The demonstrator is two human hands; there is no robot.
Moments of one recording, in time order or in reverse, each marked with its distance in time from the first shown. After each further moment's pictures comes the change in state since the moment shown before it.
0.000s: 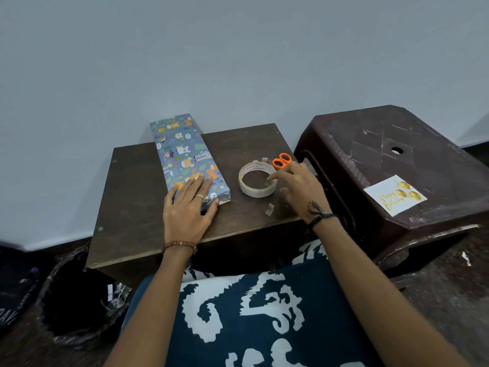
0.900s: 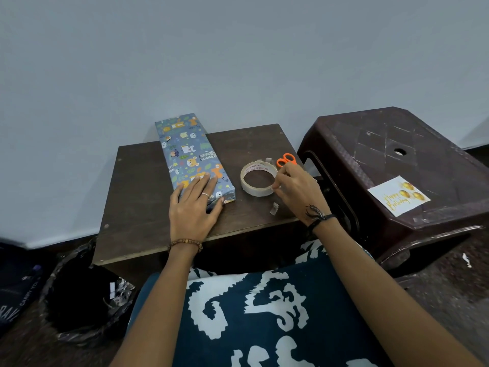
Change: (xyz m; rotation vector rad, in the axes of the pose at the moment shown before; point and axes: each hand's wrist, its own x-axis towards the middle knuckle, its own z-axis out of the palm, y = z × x) left_hand 0.001 0.000 -0.001 -0.006 -0.059 -0.021; right_hand 0.003 -0.010 0.006 -0.002 0.106 -0.134
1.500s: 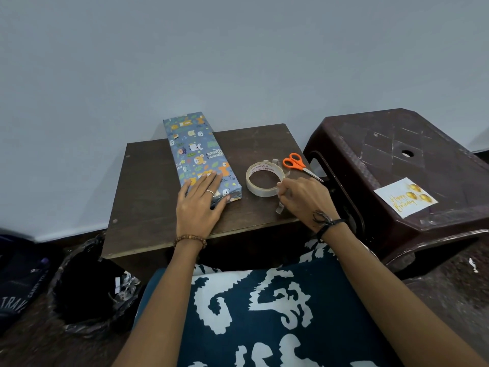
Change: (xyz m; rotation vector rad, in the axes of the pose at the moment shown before) left_hand 0.004 -0.001 -0.005 -0.117 -0.032 -0.009; right_hand -0.012 -0.008 -0.008 -0.053 -0.136 0.079
